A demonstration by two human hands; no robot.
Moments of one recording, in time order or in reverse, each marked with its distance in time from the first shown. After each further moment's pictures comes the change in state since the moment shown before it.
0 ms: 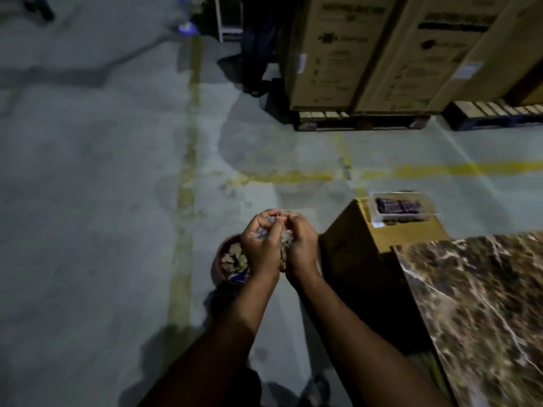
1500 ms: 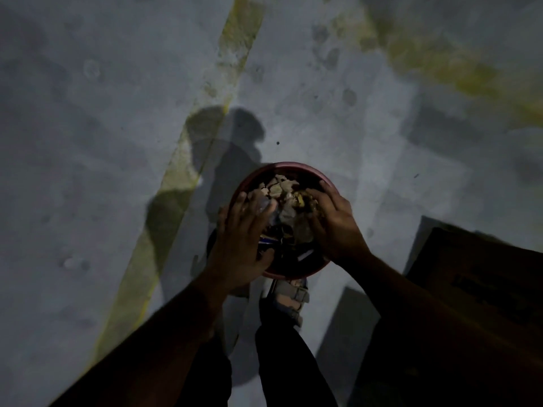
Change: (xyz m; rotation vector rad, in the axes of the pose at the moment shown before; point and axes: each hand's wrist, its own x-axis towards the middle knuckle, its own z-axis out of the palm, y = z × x) left_hand 0.261 -0.489 -0.236 1.459 -0.415 0.006; right_hand 0.231 0.571 0.060 -0.981 -1.049 -0.039
